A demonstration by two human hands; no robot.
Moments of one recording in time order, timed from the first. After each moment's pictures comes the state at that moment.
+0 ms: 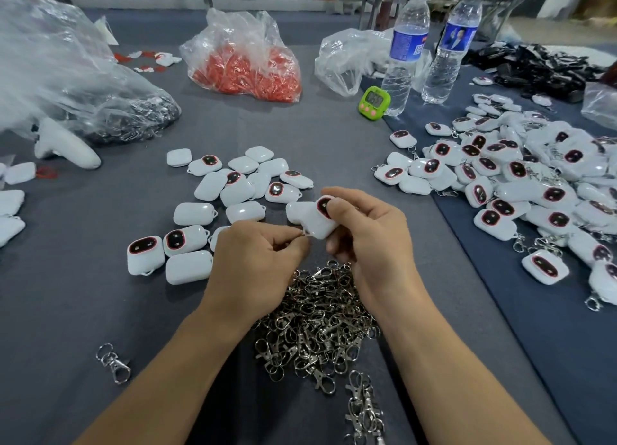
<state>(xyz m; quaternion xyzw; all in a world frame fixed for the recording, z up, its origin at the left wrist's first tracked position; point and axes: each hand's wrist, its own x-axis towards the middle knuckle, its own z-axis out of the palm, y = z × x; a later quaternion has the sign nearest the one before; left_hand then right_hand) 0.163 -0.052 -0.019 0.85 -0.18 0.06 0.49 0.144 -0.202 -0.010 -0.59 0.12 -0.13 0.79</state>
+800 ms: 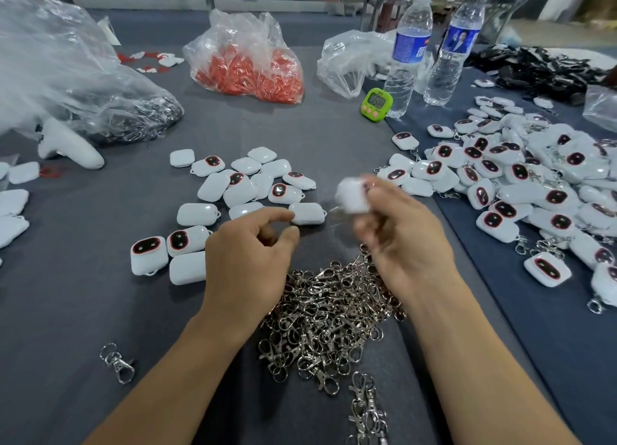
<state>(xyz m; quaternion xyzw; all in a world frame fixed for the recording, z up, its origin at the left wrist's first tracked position) 0.168 -0.052 -0.024 0.86 -0.10 0.15 0.48 0.145 -0.230 0.004 -0.45 0.16 -0.10 0.87</state>
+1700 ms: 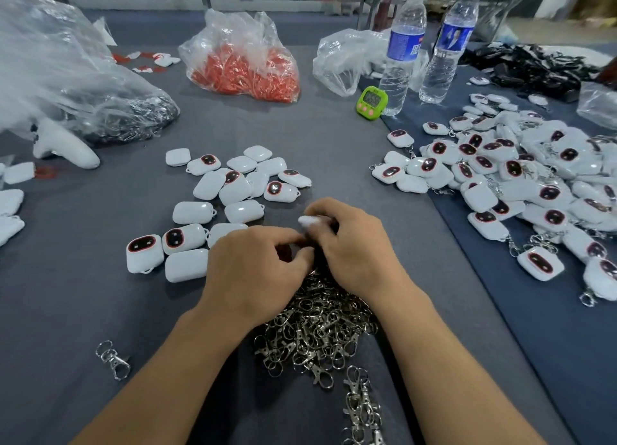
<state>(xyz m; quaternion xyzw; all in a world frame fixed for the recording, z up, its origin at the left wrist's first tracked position) 0.161 -0.053 -0.022 0.92 -0.18 0.11 0.32 0.154 -0.213 -0.031 -0.90 0.05 -0.11 0.42</state>
